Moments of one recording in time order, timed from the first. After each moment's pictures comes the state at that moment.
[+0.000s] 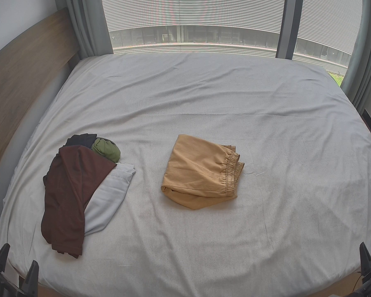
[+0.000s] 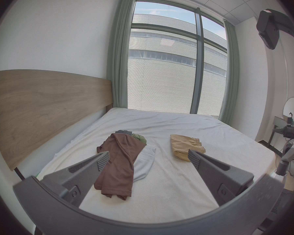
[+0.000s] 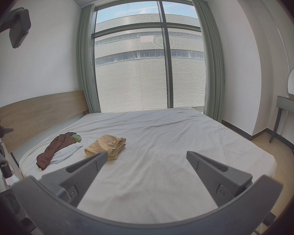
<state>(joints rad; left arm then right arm) 0.00 0.05 -0.02 -0.05 -0.08 -0.08 0.01 0.02 -0.02 -0.02 -0.01 0.07</state>
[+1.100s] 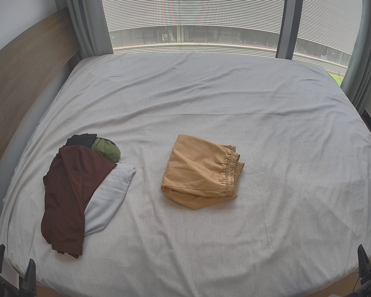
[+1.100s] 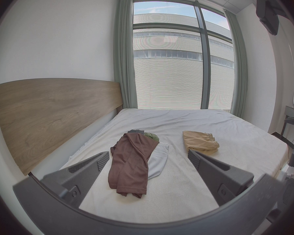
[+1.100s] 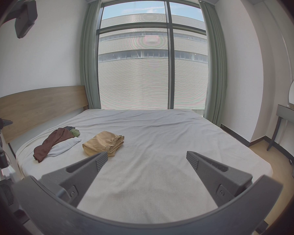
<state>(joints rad) 0.00 0.01 -0.02 0.00 0.03 0.00 0.01 0.01 -0.02 0.00 -0.01 0.00</state>
